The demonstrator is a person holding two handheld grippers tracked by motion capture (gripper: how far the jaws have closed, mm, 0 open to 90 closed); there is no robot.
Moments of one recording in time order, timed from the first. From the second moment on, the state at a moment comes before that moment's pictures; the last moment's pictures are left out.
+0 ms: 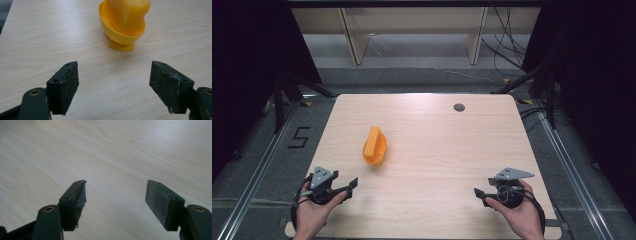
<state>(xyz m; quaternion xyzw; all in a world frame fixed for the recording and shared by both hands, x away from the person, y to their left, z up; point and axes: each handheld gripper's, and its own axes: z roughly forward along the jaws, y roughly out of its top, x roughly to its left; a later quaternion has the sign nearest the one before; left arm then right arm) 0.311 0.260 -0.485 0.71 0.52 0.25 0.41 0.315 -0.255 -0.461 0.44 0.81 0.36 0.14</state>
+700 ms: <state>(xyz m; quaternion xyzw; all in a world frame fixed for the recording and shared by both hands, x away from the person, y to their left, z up) 0.304 0.267 -0.501 0.70 0.51 0.24 0.43 0.318 -0.260 -0.460 0.44 0.80 0.37 0.15</state>
